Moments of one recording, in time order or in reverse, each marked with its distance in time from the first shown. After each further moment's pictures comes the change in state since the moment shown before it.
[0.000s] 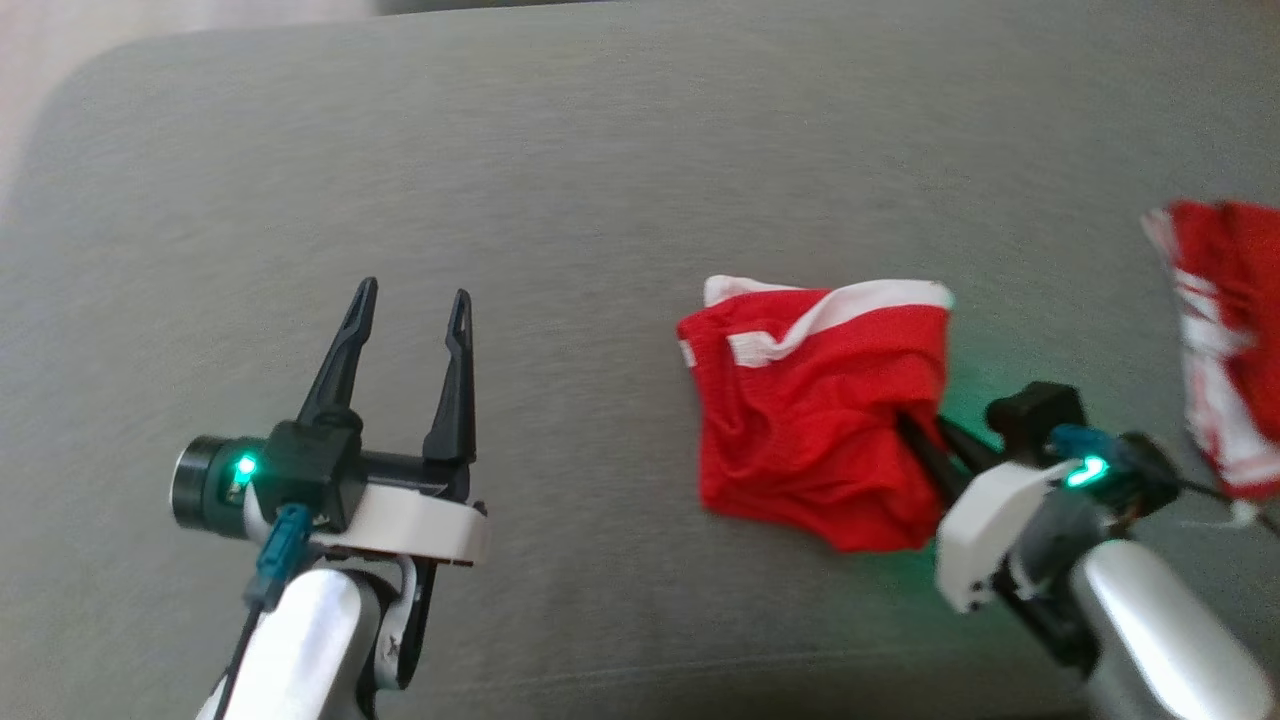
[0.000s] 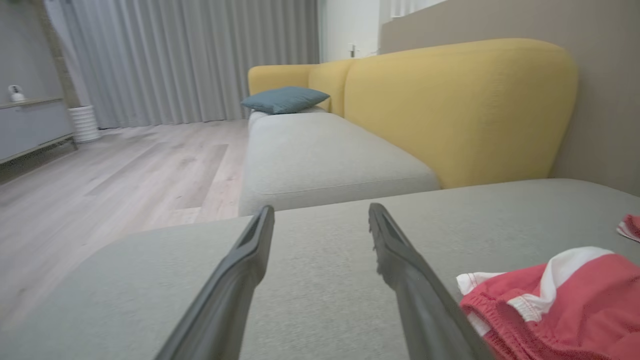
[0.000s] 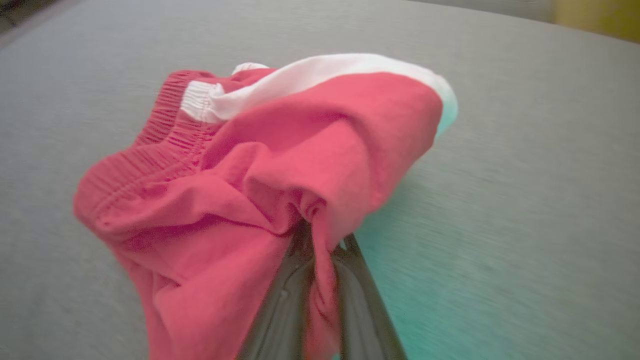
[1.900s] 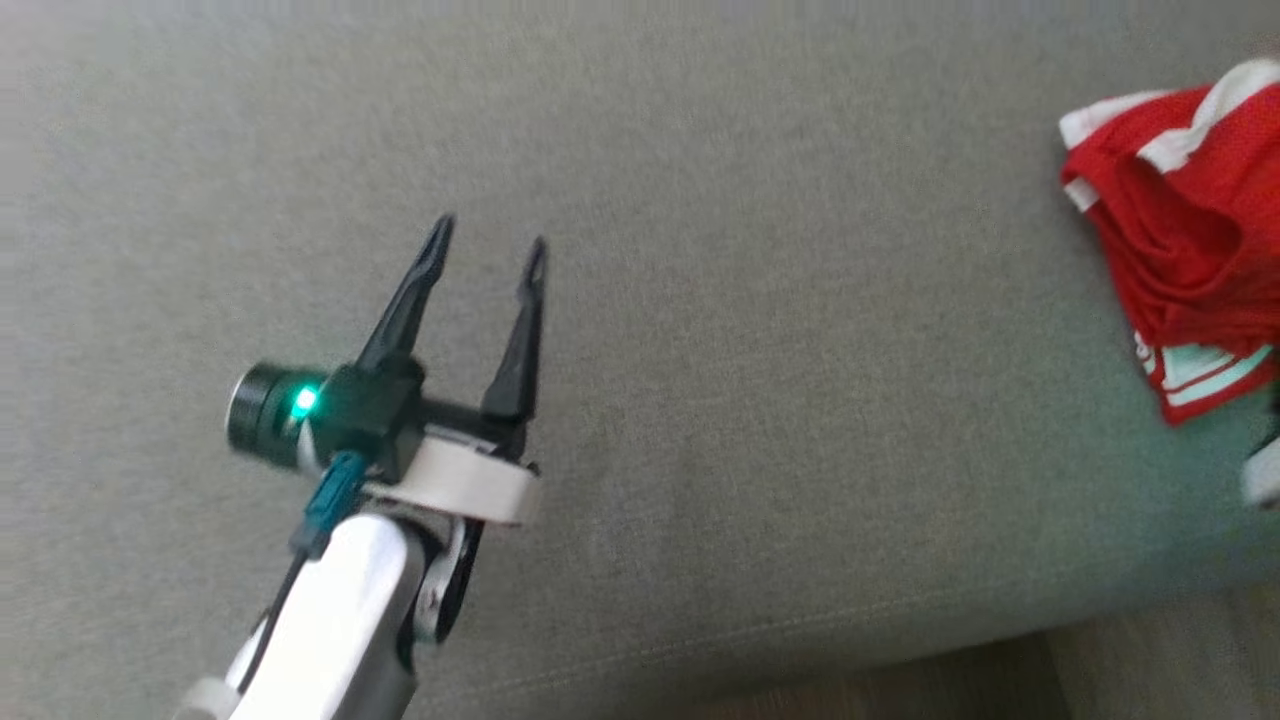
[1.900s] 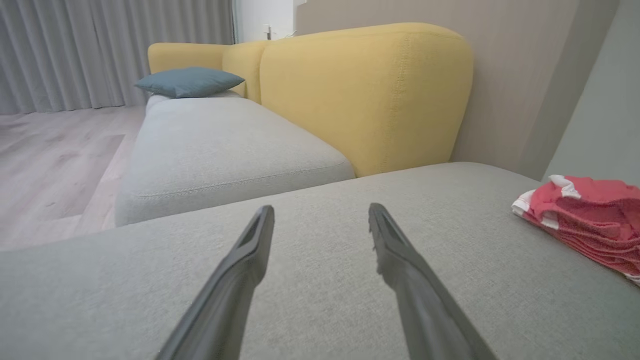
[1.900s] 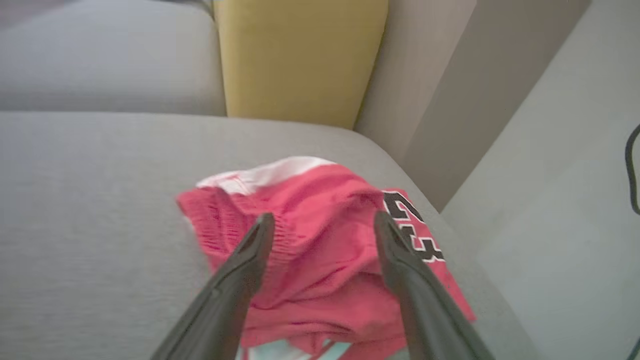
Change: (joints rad) left arm -0.135 -0.026 -0.092 0.030 0.000 -0.046 0.001; right arm 0.045 -0.001 -0.664 -0.170 -0.168 0.000 -0.144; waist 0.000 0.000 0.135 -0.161
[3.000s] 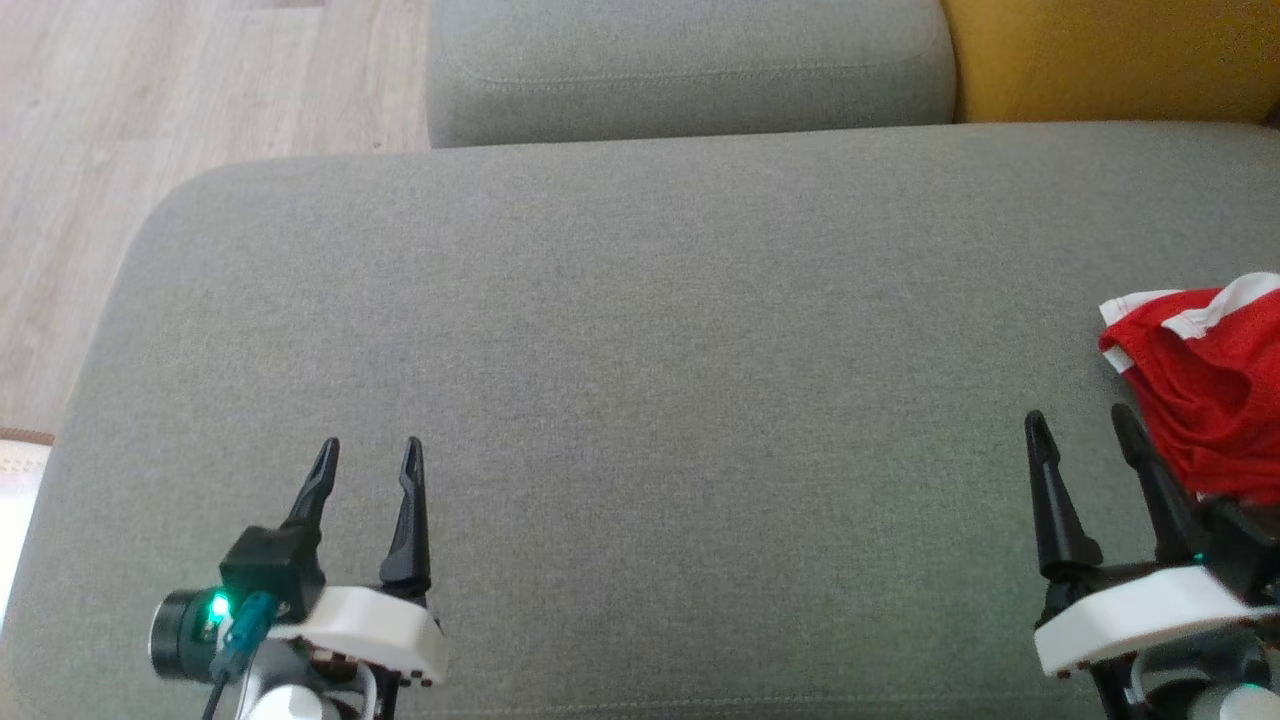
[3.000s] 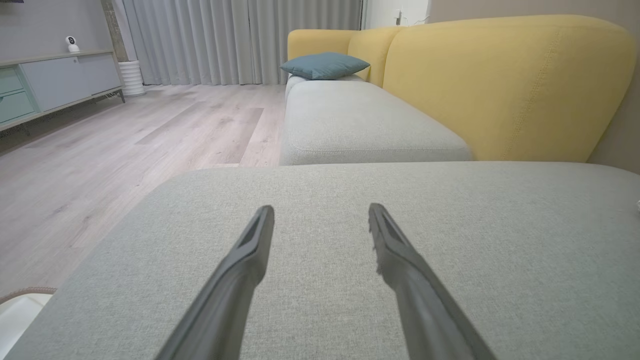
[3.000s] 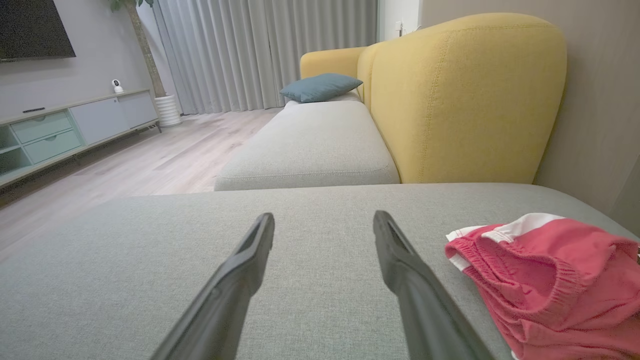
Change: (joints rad) left arm 0.323 0.084 0.101 0.001 -0.125 0.097 0.044; right arm 0.314 0.210 0.247 -0.296 0.054 0.000 0.036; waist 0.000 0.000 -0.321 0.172
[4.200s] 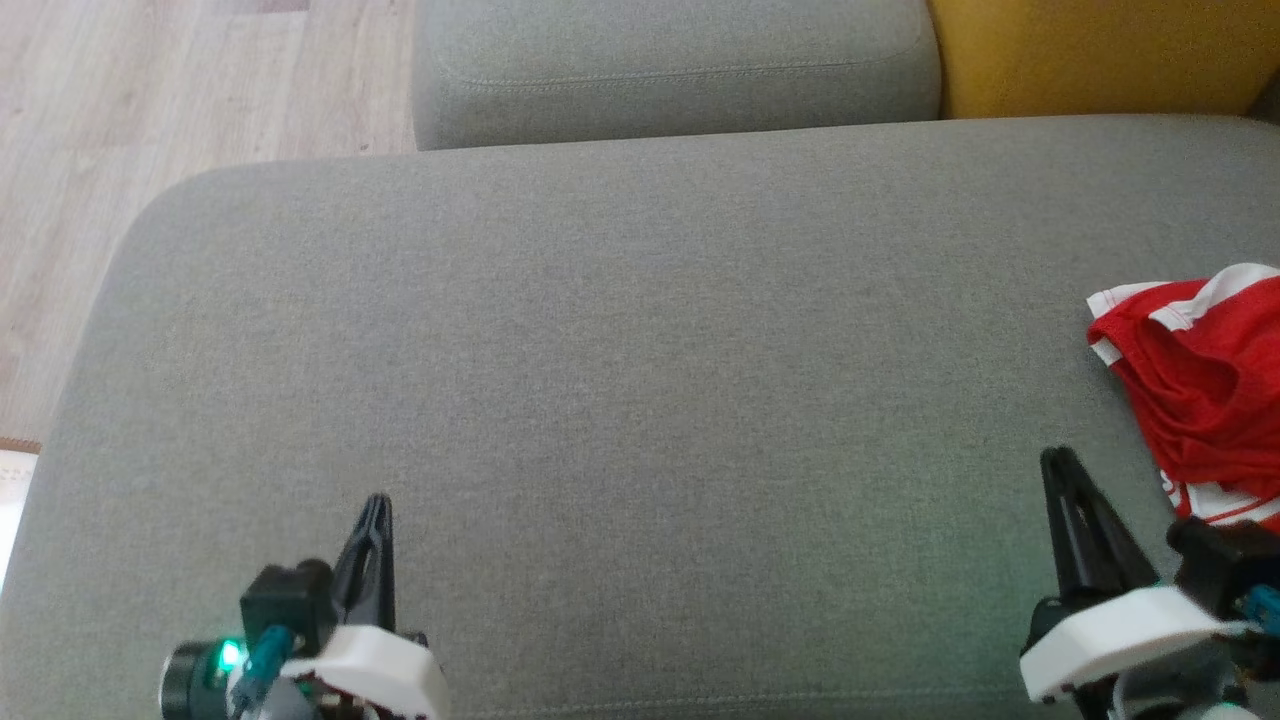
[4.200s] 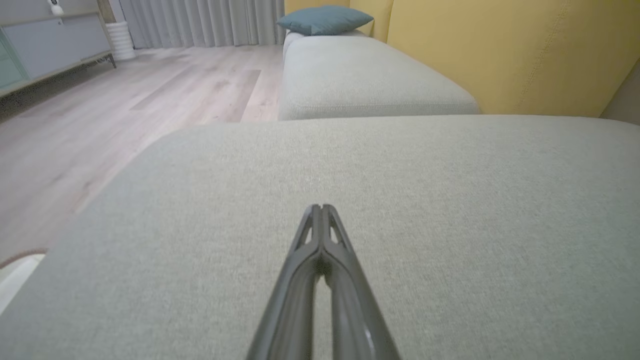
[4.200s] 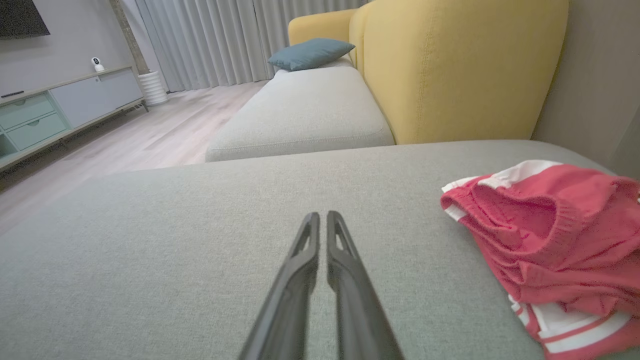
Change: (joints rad) left arm 0.056 0.002 -0.017 0.051 -0.004 0.010 0.019; right arm 0.028 0.012 0.006 0.070 0.005 0.000 0.006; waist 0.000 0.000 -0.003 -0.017
